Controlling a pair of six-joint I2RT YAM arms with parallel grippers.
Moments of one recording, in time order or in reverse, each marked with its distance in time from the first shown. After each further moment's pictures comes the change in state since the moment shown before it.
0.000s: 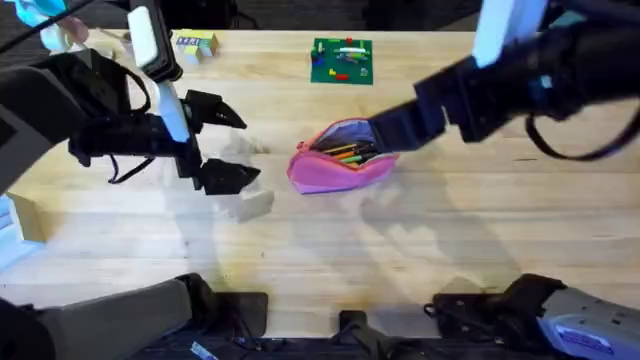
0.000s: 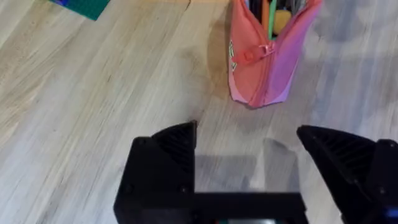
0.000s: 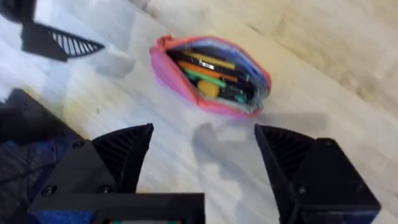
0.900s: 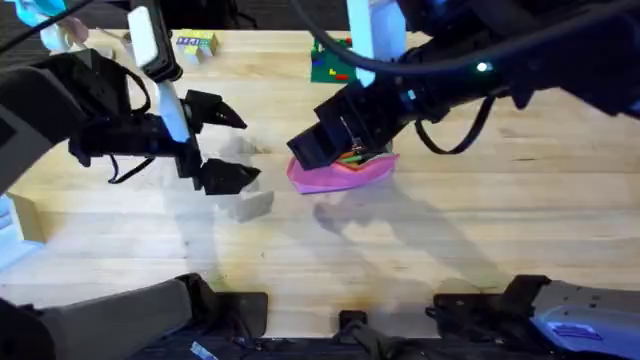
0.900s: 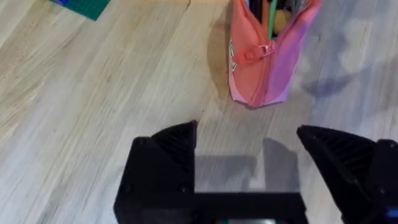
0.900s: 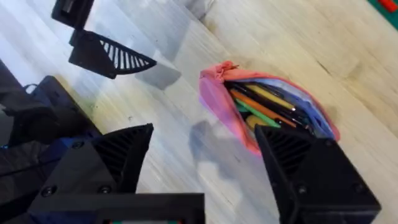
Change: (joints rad) left arm 0.000 0.000 0.000 0.000 0.000 0.000; right arm 0.175 0.217 0.014 0.181 -0.059 0.002
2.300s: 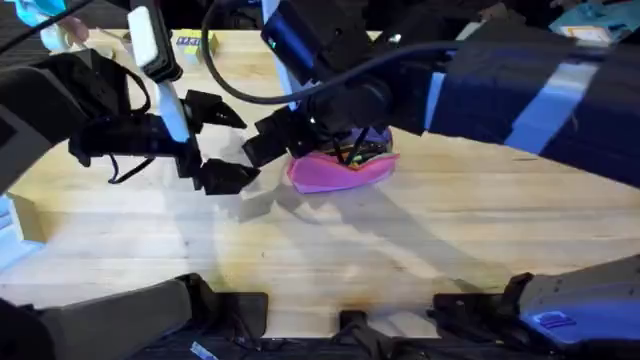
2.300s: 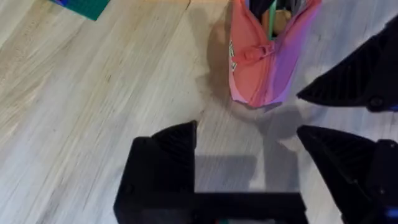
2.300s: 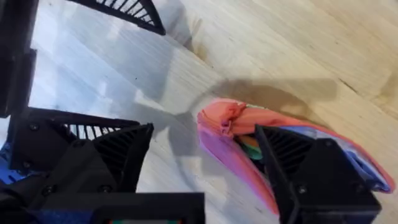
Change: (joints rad) left arm 0.000 0.000 0.000 0.000 0.000 0.000; right arm 0.111 0.284 0.003 0.236 0.181 0.209
